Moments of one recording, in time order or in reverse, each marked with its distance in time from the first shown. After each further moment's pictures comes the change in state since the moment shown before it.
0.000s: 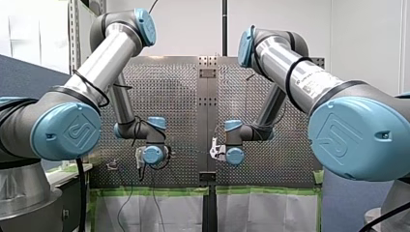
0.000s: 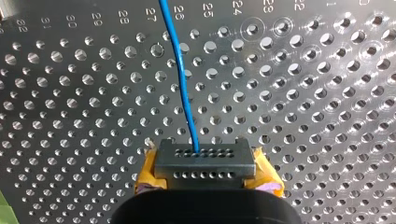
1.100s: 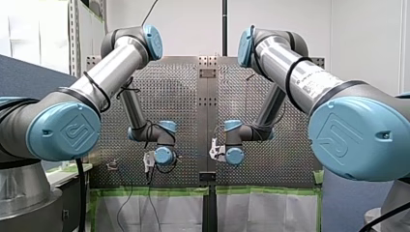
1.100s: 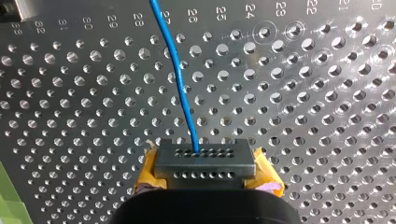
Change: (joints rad) left arm -0.026 -0.129 0.233 -0.228 -0.035 -0.032; right arm 0.003 0.000 0.000 0.025 -0.003 0.002
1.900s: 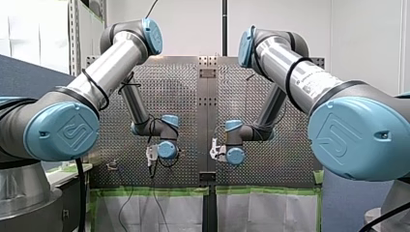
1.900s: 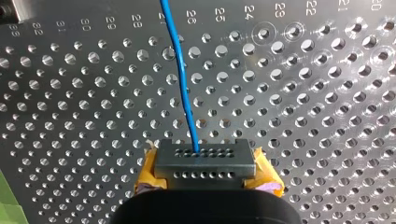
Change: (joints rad) left arm -0.023 0.042 0.013 -0.012 -0.034 0.001; right arm -0.006 0.001 -0.002 -0.003 -0.017 -0.001
